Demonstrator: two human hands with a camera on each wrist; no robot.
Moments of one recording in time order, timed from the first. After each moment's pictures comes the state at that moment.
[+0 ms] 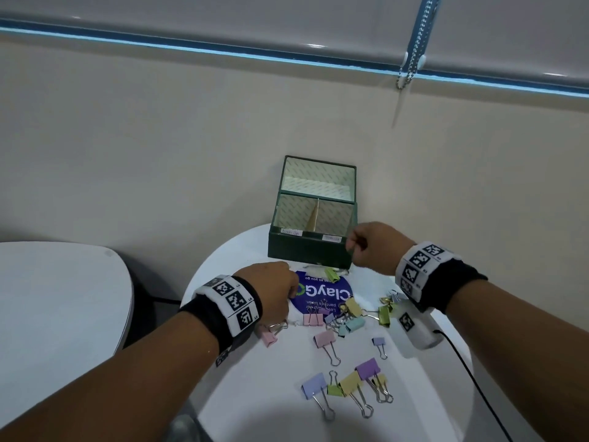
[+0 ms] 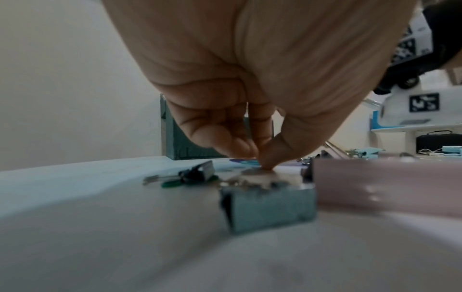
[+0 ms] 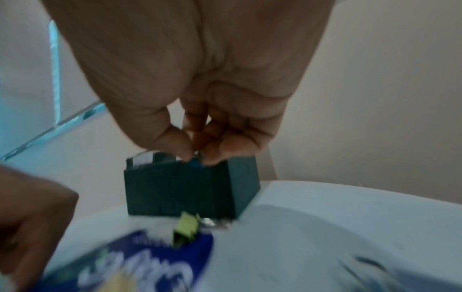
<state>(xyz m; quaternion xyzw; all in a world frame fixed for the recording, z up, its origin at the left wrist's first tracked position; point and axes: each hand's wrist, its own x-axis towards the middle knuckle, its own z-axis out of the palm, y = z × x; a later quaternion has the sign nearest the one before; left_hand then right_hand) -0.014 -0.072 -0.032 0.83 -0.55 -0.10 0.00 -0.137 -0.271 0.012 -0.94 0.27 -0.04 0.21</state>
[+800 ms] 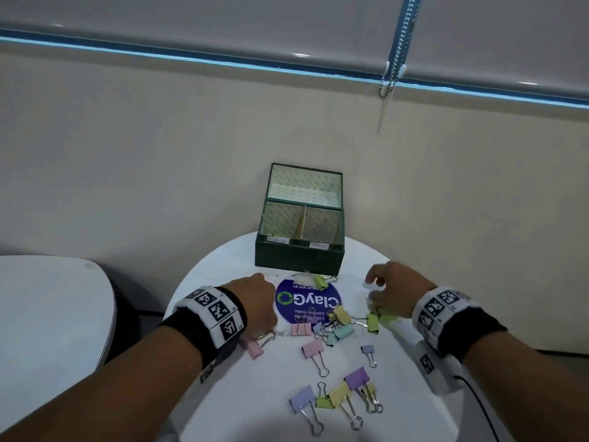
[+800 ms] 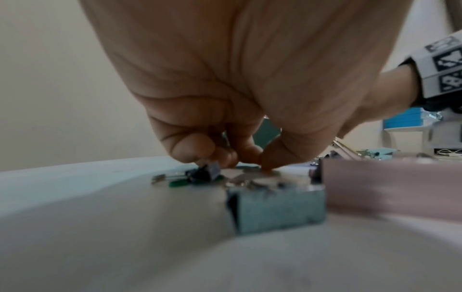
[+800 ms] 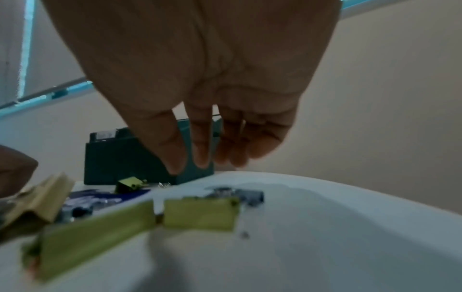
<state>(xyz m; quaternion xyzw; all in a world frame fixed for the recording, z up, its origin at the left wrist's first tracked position) -0.011 -0.076 -0.037 0.85 -0.50 -0.12 -0.06 -0.192 -0.291 -0.031 -0.93 0.36 0.04 0.09</state>
